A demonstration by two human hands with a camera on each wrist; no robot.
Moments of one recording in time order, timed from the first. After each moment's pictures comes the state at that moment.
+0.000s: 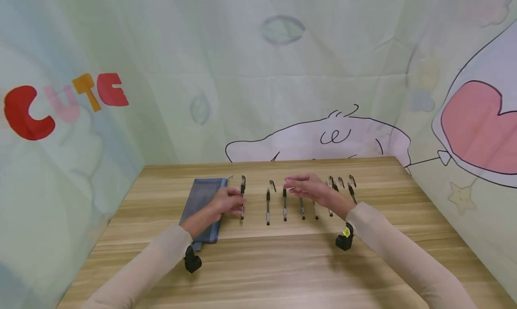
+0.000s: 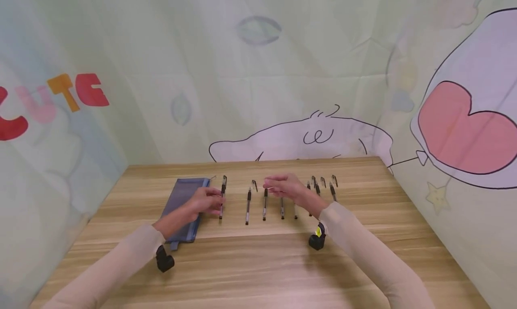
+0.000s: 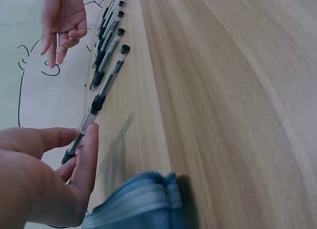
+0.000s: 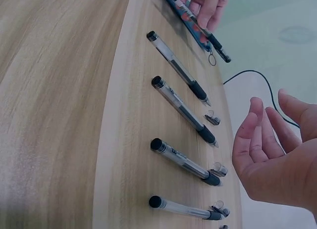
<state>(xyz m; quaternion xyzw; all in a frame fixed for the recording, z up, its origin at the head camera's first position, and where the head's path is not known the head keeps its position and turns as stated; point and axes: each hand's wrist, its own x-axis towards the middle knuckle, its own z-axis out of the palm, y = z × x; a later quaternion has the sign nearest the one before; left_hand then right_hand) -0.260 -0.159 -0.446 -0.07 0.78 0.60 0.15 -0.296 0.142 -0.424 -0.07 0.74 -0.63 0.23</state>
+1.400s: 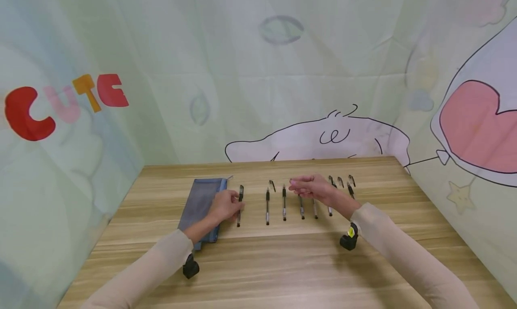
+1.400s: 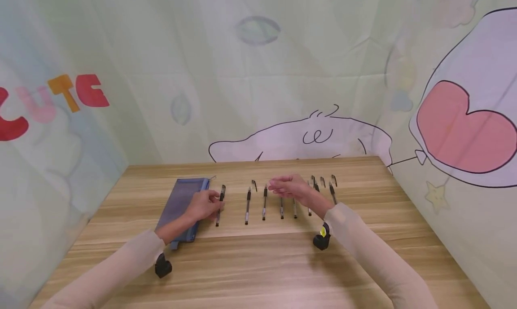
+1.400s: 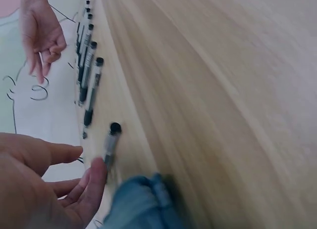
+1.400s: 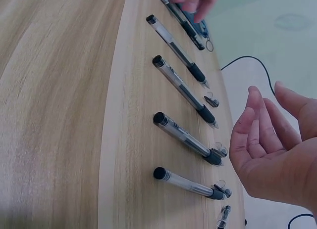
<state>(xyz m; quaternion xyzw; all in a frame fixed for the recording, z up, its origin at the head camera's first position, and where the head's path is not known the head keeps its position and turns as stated) -0.247 -0.152 -0.457 0.03 0.93 0.37 0.01 -0.302 0.158 -0.430 -0.06 0.72 -0.65 0.25</state>
